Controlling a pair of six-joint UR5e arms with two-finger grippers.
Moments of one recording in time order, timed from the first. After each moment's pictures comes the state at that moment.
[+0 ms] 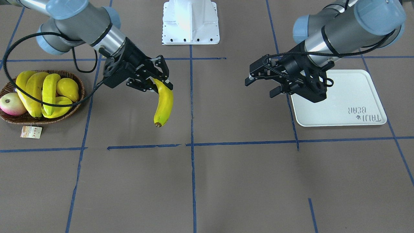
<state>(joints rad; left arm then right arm) -0.98 -2.18 -1.69 -2.00 -2.51 -1.09 0.64 -1.06 1.78 -0.87 1.96 1.29</state>
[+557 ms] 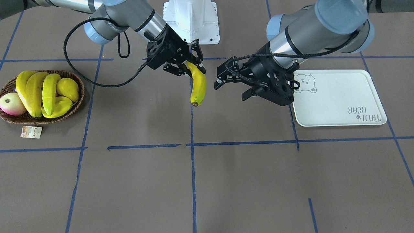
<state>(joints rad) -0.92 -2.30 -1.62 -2.01 -2.43 -1.19 0.50 -0.98 1.77 -0.88 1.80 1.35</state>
